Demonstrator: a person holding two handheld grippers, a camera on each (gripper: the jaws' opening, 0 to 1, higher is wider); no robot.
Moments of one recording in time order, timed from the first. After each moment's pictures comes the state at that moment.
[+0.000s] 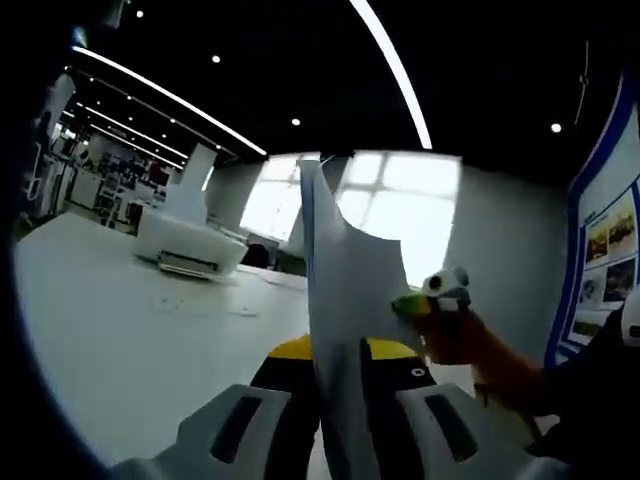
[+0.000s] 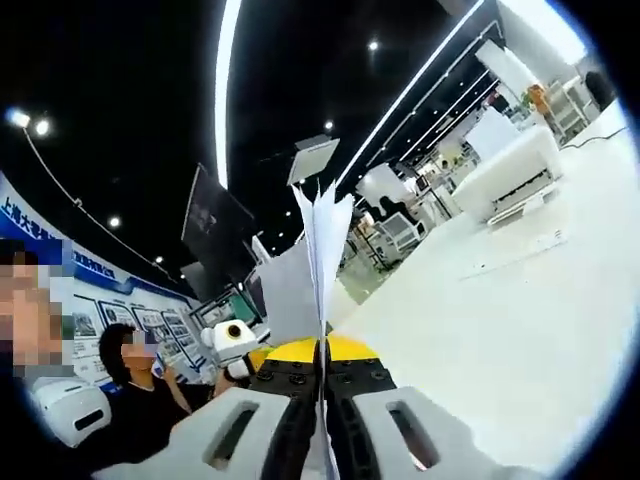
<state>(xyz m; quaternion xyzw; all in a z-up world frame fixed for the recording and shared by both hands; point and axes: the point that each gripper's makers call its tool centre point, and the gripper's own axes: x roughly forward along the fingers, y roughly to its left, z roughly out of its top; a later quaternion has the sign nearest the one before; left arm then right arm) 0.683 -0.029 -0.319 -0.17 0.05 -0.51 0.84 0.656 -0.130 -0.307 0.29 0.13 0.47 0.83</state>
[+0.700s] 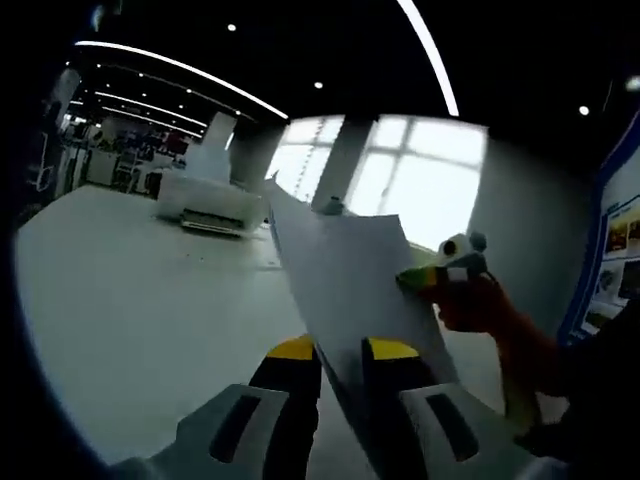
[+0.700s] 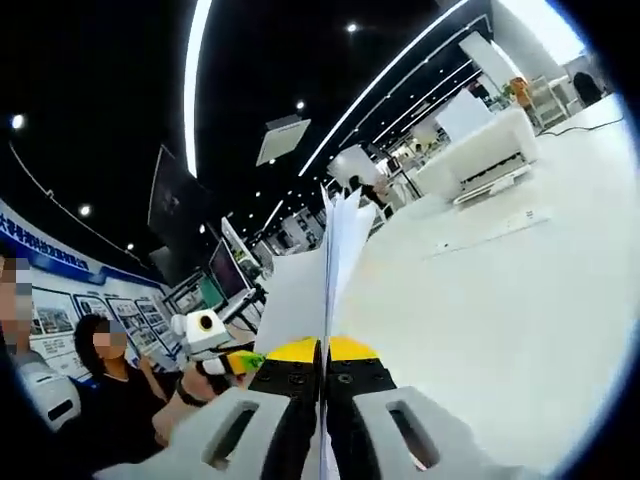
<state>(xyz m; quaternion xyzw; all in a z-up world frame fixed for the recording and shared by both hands) 0.710 -0.024 -0.381 -0.14 0.14 -0.47 0.86 0.705 -0.149 -0.360 0.26 0.18 0.42 0.85</state>
